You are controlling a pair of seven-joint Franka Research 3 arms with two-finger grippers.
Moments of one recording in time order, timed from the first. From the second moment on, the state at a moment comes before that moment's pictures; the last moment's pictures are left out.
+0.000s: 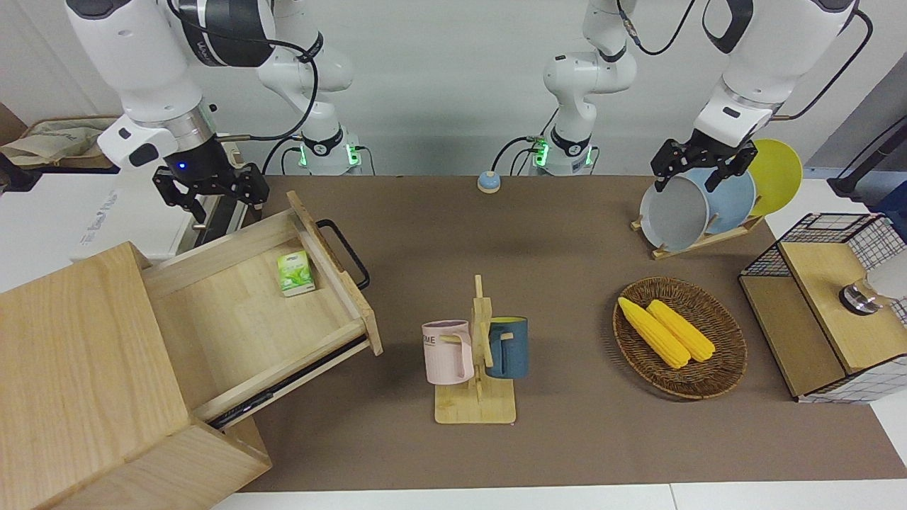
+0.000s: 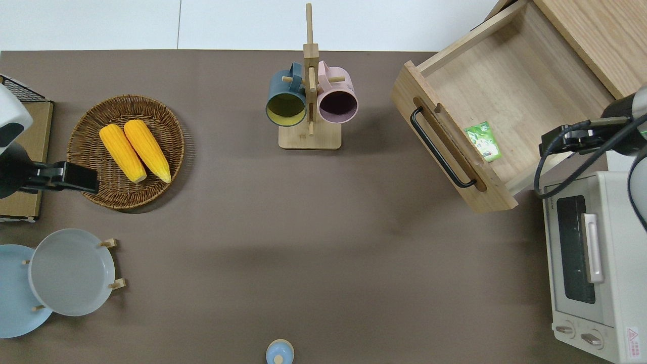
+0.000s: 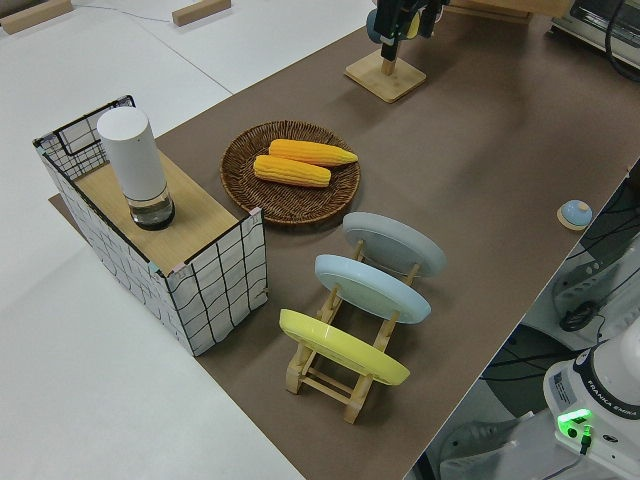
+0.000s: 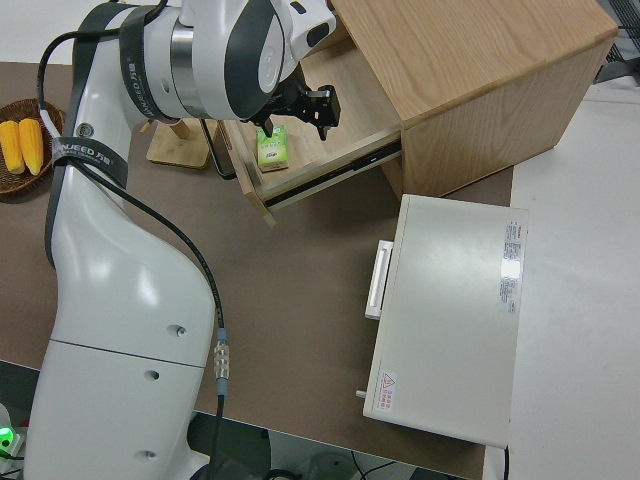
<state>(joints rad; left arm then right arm) 0.03 0.04 -0.06 -1.51 0.00 1.52 0.02 -0.04 0.16 0.05 -1.39 -0.01 1.57 -0.01</state>
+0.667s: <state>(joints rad) 0.03 0.04 -0.06 -1.51 0.00 1.52 0.02 -0.04 0.15 0.05 -1.39 -0.01 1.53 -0.01</state>
